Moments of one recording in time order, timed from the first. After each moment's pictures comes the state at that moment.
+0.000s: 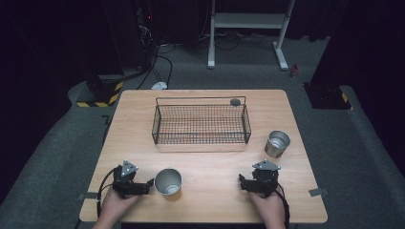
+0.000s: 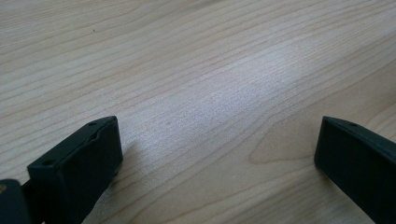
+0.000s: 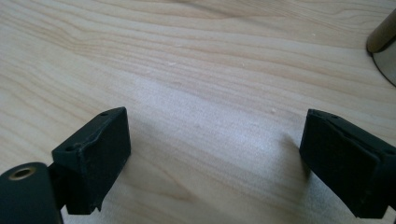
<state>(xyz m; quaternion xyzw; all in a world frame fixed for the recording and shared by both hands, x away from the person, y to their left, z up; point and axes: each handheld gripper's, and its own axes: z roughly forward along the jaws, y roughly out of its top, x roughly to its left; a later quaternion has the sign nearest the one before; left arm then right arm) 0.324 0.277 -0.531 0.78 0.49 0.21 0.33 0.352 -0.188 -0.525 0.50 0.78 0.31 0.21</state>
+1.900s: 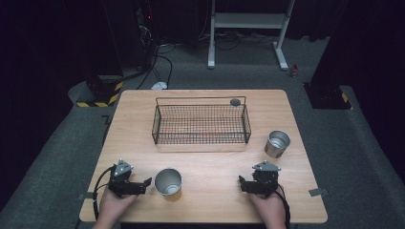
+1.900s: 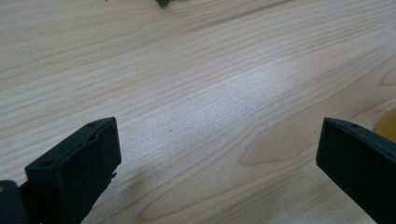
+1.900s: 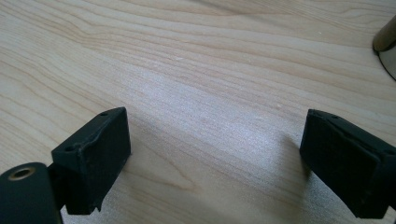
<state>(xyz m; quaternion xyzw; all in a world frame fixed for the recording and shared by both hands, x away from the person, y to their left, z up) 0.318 0.288 -0.517 0.77 0.49 0.20 0.37 0.349 -0.189 -0.525 0.49 0.79 0.32 0.20</state>
